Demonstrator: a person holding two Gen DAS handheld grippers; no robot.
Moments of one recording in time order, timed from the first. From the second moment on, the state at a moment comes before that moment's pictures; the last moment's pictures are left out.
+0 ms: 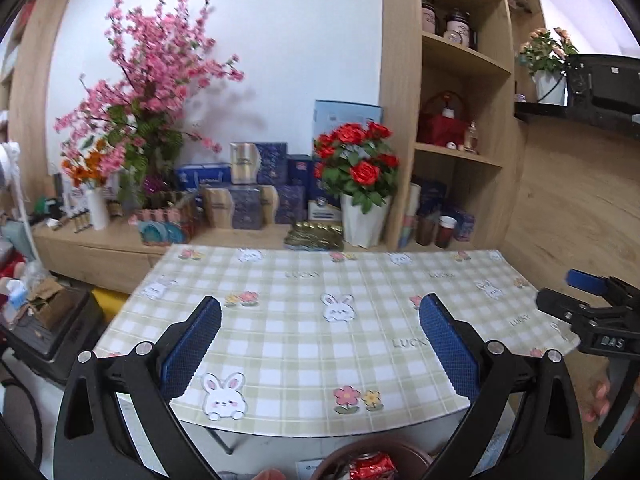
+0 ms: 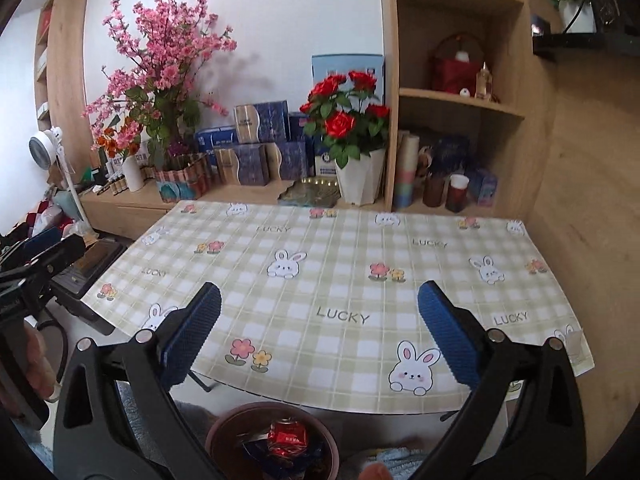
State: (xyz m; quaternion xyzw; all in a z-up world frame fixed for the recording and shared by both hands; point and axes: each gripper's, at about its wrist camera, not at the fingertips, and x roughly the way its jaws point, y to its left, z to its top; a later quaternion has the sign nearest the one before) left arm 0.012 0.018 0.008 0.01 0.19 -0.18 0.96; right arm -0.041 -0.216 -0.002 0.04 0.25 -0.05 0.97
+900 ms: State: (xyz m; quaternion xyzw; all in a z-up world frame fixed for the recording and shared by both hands) left arm 0.003 0.019 0.024 0.05 0.19 -0.15 0.97; right arm -0.063 -0.207 0.013 0.03 0.23 -0.06 0.97
